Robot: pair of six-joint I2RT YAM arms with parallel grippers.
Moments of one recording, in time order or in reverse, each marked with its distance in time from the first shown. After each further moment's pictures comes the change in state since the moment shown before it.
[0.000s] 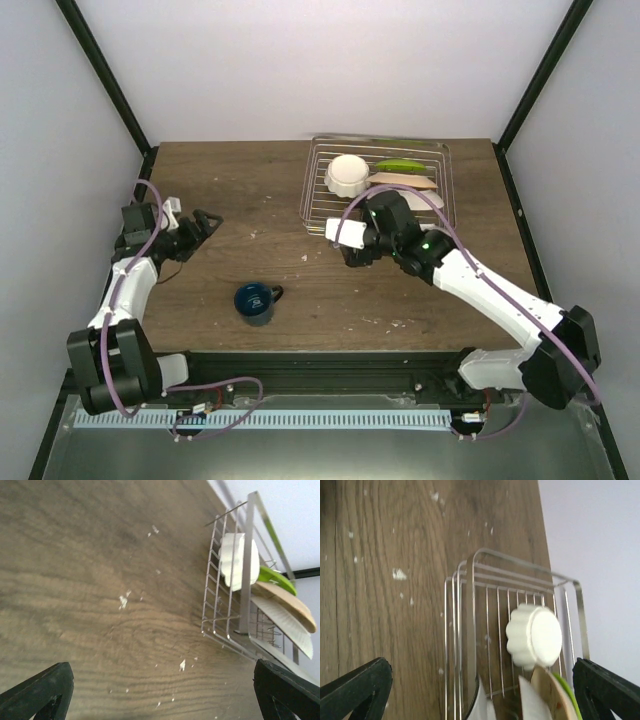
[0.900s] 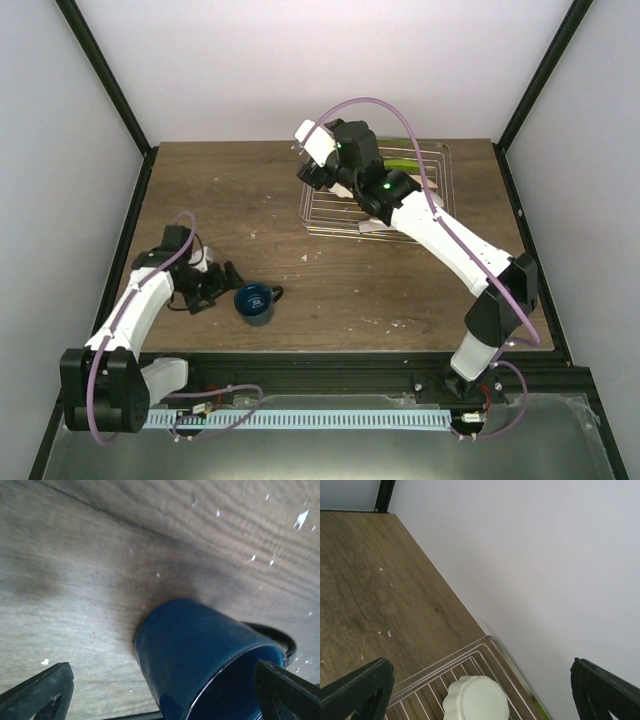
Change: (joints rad) left arm -0.246 -0.126 -0.042 -0.636 -0.286 0.073; right arm 0.019 0.432 0.652 0.123 0.140 0.422
